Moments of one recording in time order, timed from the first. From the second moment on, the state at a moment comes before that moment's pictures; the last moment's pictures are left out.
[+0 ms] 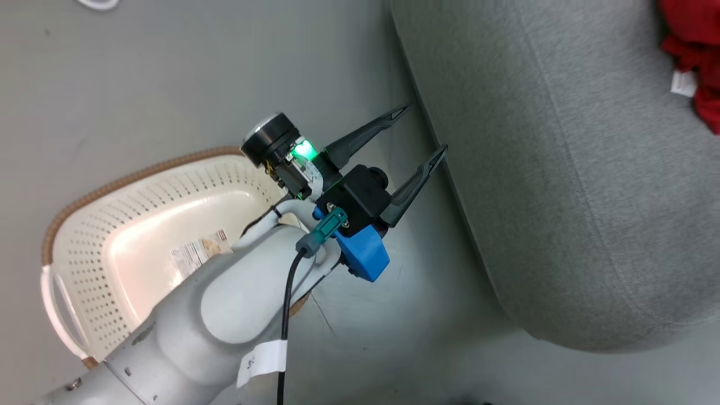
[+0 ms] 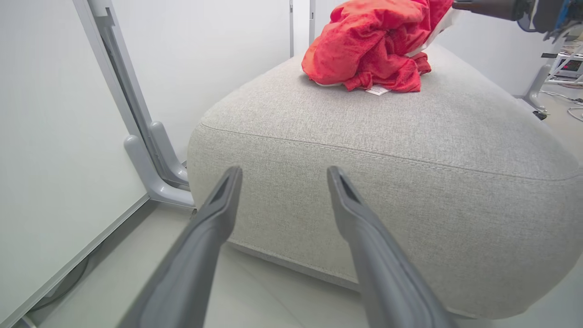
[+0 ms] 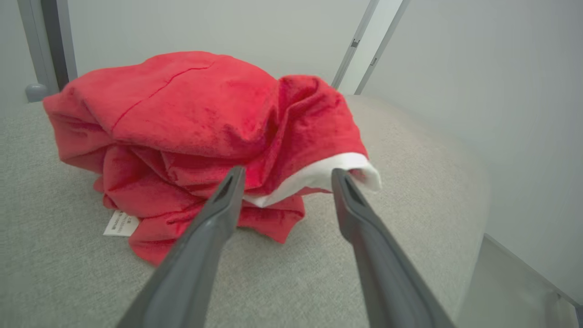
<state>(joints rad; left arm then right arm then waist) -0.86 0.22 -0.96 0.41 -0.30 -0.08 -0.23 -0.52 -0.31 -0.55 0.49 0.08 0.13 -0.26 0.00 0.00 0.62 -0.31</state>
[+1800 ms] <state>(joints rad) -0.14 0.05 -0.09 0.29 -0.20 -0.10 -0.26 -0.13 -0.10 -0.01 0.24 0.09 0.13 -0.26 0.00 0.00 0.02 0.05</state>
